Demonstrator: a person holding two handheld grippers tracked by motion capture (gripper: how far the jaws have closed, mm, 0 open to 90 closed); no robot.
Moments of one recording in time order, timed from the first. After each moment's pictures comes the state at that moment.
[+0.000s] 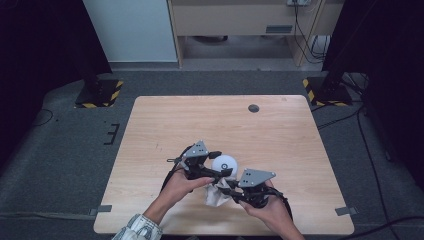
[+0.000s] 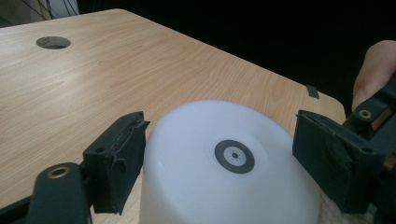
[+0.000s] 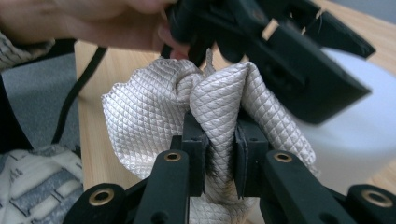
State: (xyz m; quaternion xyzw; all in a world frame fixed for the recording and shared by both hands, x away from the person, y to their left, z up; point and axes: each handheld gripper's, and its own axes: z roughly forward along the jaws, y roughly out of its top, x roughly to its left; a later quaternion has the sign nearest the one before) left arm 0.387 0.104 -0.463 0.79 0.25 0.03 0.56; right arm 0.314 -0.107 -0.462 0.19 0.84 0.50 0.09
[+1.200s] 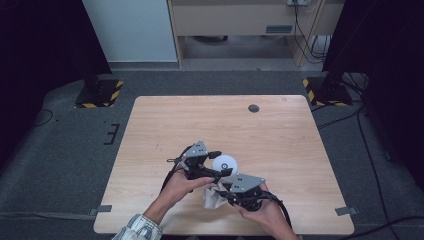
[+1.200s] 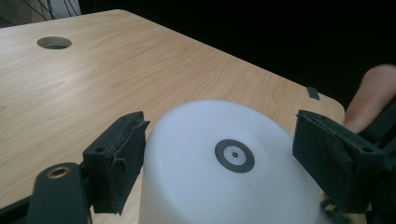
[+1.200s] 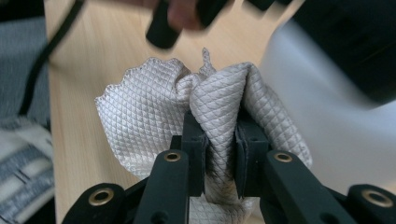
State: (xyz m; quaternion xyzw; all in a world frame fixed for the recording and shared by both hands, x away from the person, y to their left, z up) left arm 0.387 0.104 -0.464 0.79 0.25 0.03 0.56; right arm 0.311 -0.090 -0.482 0.18 0.87 0.45 0.13
